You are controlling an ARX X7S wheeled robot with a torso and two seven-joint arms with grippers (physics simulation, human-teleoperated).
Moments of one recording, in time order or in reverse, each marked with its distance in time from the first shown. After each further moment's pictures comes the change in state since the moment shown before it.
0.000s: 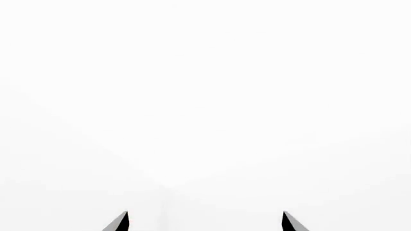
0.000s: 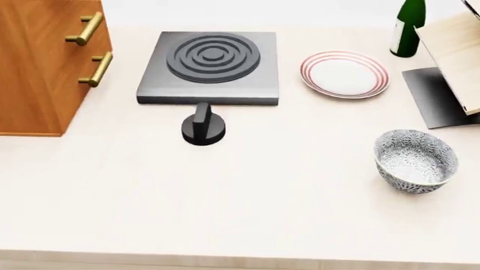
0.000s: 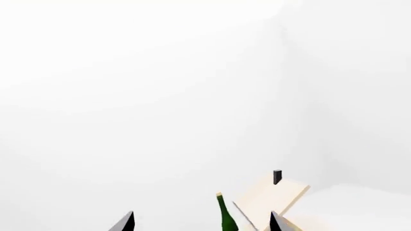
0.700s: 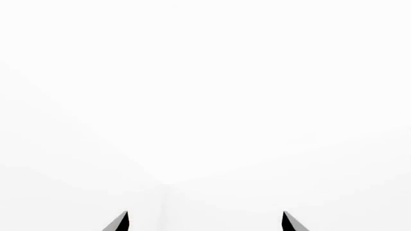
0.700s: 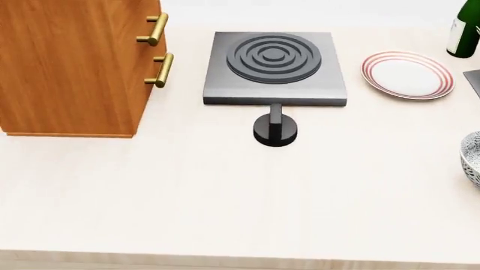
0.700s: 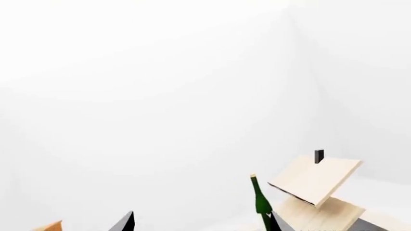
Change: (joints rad) left arm 0.029 -0.103 -0.009 0.005 -0.021 0.000 -0.086; right arm -0.071 -0.029 -0.051 0.001 -0.023 -0.089 -0.012
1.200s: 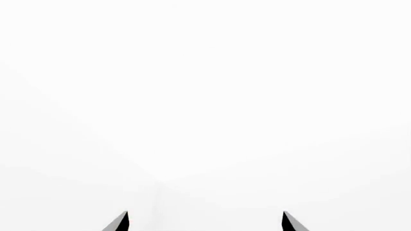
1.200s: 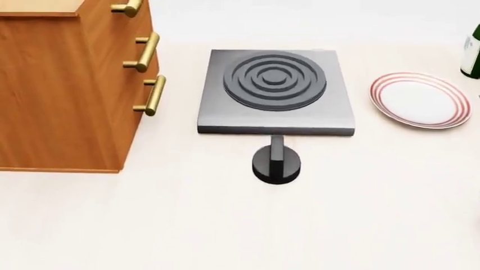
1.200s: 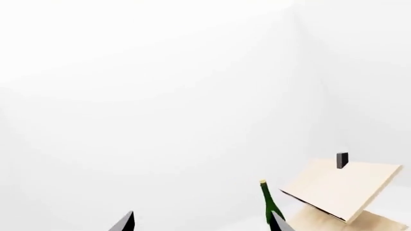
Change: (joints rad) left arm 0.001 -0.042 0.023 0.001 0.008 -0.005 -0.035; right arm -0.027 -0.007 -0.007 0.005 0.004 -0.045 -0.010
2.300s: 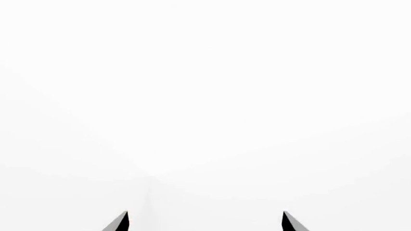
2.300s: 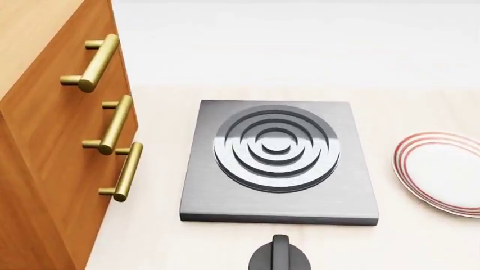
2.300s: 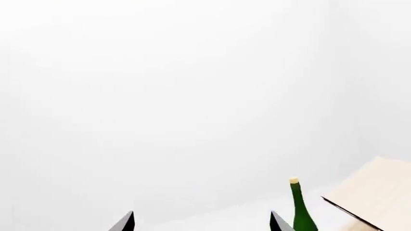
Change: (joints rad) left arm 0.000 -0.037 0.021 0.000 0.005 -0.006 -0.035; right arm -0.028 0.049 -0.202 0.034 -0.080 -0.077 0.003
